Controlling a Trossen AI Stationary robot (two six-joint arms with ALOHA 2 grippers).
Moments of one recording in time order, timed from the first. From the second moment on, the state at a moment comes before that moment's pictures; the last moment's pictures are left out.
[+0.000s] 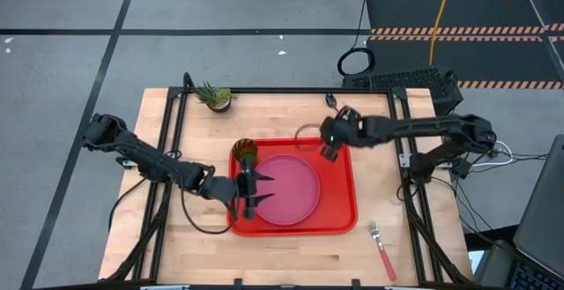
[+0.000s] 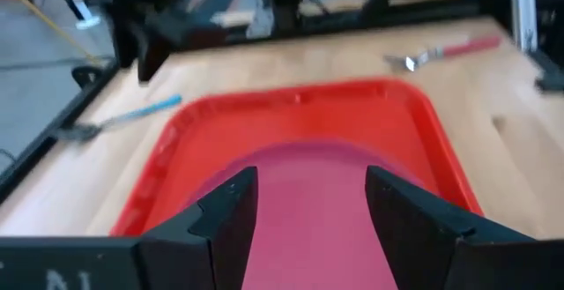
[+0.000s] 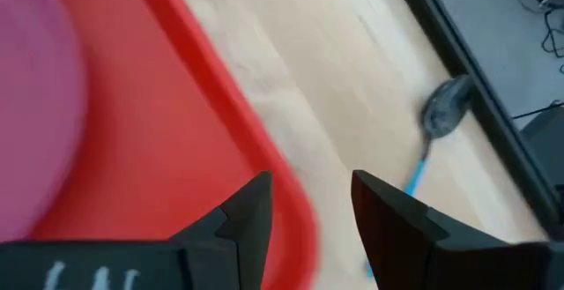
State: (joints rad) left arm -0.39 1.43 0.79 0.21 -0.47 -0.04; right arm -0.19 1.41 0.98 -0.69 0.41 0.21
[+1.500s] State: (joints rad) left arm -0.37 1.43 0.79 0.28 -0.47 -0.01; right arm -0.80 1.77 0.95 -0.38 0.10 -0.09
